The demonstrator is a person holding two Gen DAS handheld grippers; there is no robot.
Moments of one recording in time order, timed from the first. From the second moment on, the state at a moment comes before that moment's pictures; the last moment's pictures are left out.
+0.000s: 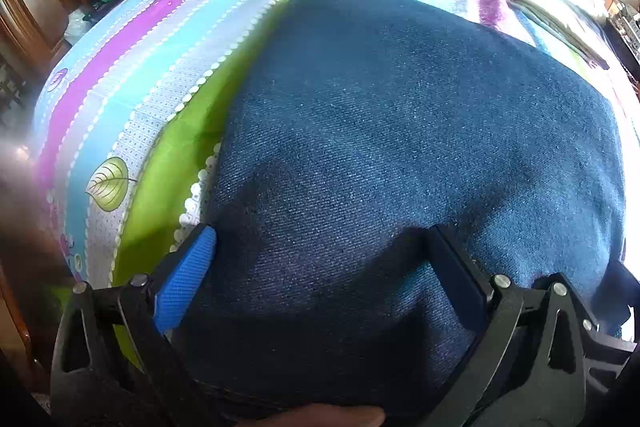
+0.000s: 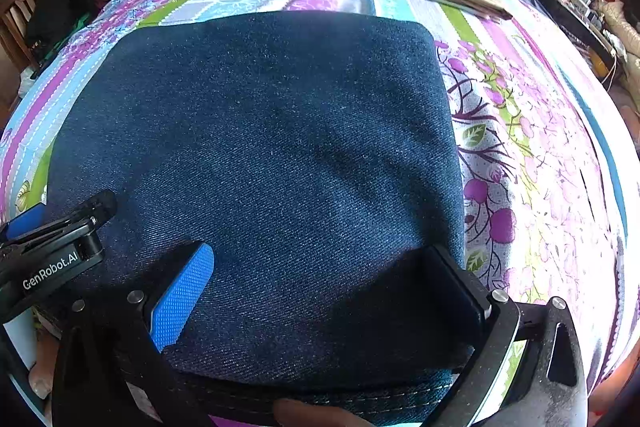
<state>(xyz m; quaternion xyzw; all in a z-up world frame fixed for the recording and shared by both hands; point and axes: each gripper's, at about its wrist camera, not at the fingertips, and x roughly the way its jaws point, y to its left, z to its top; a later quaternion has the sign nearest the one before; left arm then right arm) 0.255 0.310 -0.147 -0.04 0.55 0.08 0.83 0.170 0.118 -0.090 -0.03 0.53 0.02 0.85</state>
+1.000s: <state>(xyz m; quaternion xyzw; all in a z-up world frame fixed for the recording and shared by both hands) 0.251 0.306 -0.148 0.01 0.52 0.05 0.85 0.169 0.123 -0.093 -0.05 0.51 0.02 0.86</state>
